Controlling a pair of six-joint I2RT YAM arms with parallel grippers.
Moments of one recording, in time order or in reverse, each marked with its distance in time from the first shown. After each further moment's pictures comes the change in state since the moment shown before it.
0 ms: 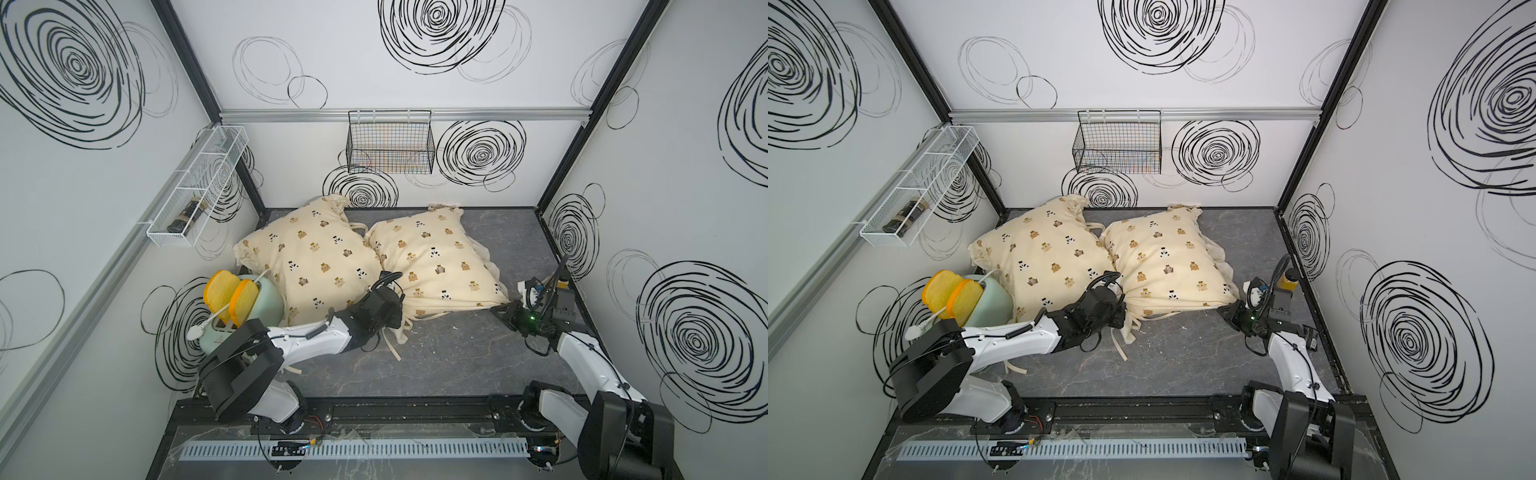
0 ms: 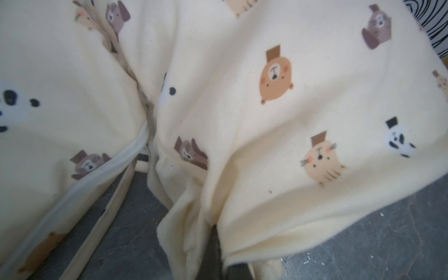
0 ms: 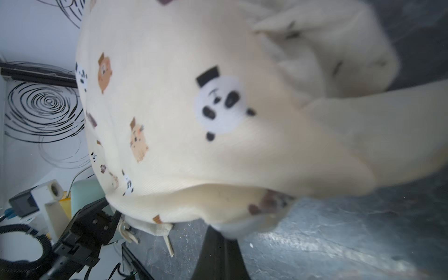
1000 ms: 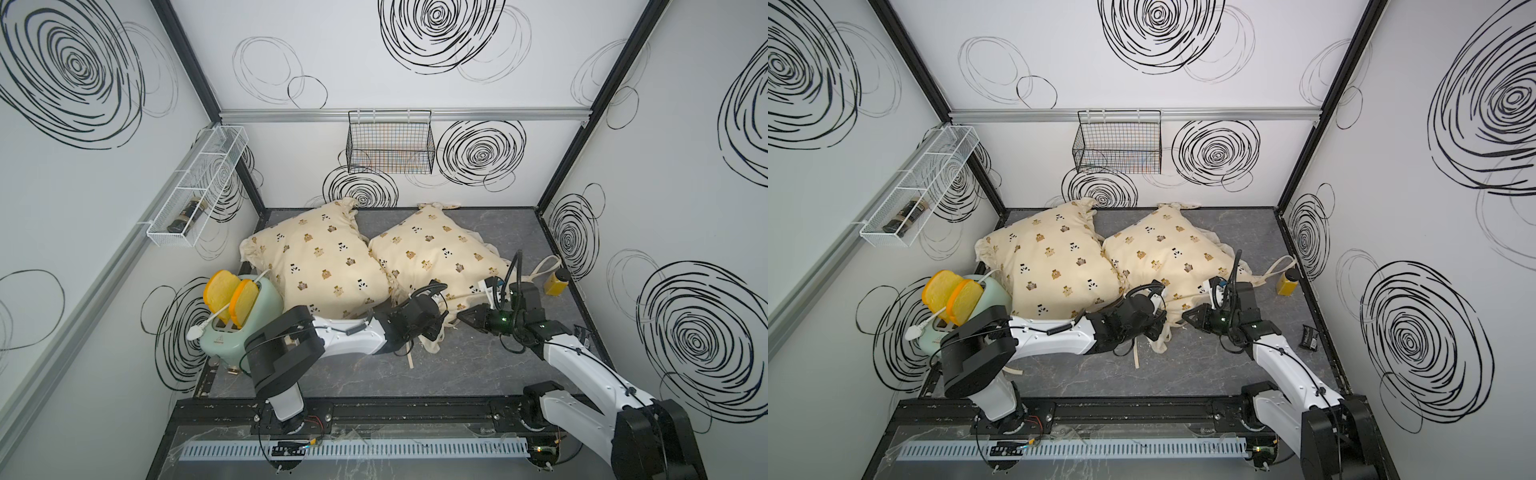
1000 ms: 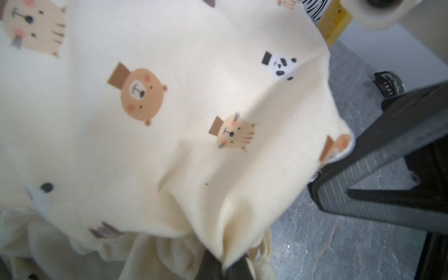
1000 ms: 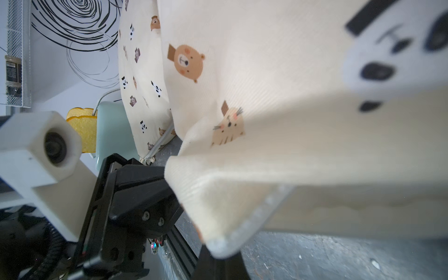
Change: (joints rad) left arm -0.208 0.246 0.211 0.106 0.052 0.128; right arm 0.448 -0.027 -0.010 0.150 -0.031 0.155
